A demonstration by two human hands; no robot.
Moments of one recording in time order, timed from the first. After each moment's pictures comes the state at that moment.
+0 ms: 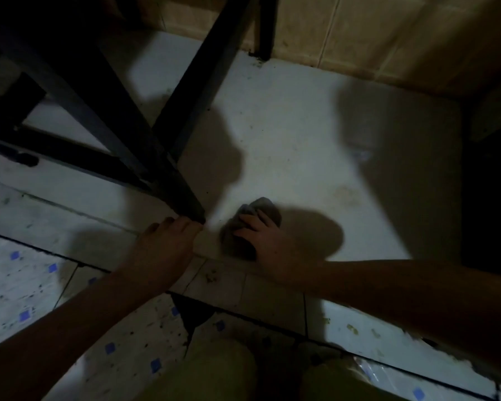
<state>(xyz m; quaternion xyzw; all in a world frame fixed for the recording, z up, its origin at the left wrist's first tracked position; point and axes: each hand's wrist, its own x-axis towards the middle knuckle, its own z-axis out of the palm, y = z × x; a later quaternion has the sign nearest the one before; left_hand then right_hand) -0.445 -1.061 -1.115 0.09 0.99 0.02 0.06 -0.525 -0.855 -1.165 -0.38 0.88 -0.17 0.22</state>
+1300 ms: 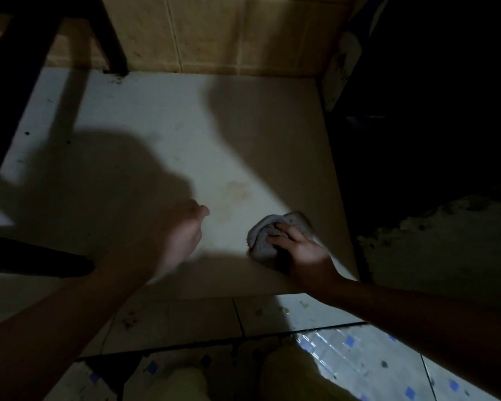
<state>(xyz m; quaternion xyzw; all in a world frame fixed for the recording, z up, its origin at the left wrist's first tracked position) -0.565 -0.905 -1.152 0.23 0.97 0.09 0.05 -0.498 -0.646 -1.160 -0.10 0.97 -0.17 0.16</state>
